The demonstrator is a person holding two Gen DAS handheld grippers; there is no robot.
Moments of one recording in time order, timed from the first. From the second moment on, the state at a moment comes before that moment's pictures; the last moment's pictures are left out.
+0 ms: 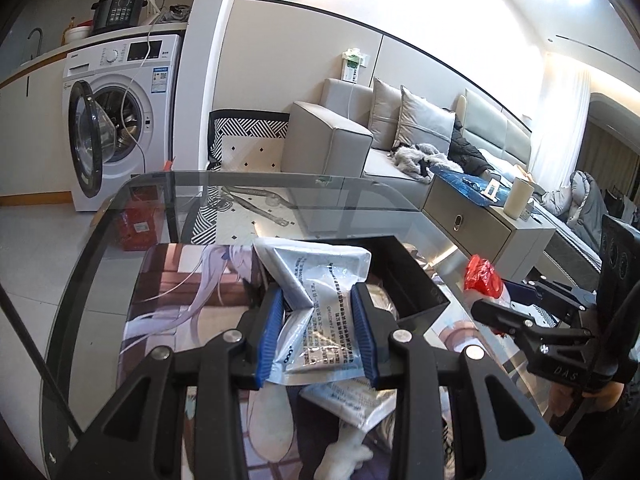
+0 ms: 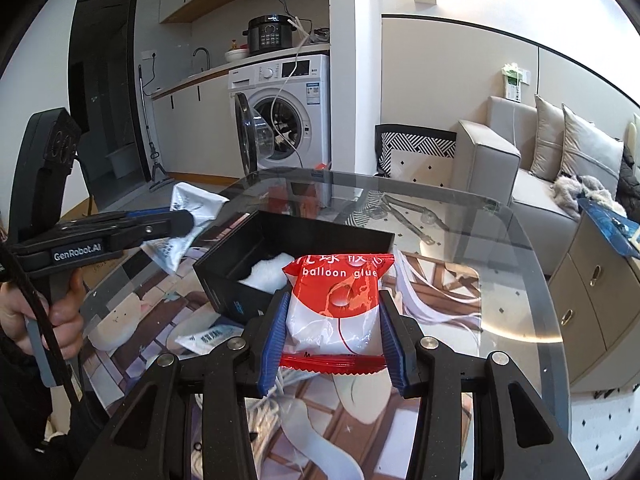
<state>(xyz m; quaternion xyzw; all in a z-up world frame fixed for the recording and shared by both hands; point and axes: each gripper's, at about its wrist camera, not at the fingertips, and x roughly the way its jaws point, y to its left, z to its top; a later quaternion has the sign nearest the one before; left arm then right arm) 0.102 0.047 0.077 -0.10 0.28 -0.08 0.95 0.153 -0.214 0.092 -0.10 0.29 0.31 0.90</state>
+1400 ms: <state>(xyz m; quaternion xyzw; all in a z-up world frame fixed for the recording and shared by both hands) 0.186 0.016 0.056 -0.07 0.31 -0.05 0.95 0.223 -0.167 0.071 -0.10 0.31 0.34 0.88</state>
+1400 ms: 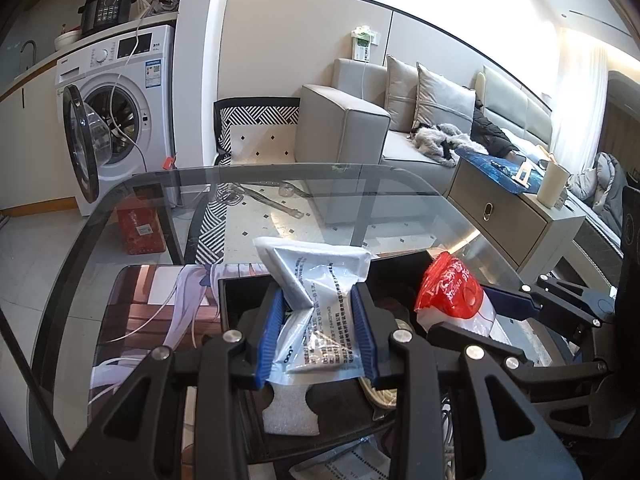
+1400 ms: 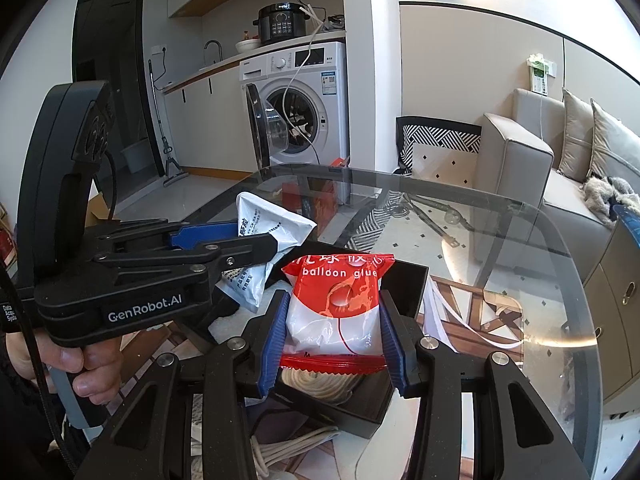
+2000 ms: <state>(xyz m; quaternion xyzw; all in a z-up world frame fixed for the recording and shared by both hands) 0.197 0.016 0.044 -0.07 0.33 -0.05 0.94 0.240 -0.156 0.055 -0.11 0.32 0.34 0.88</state>
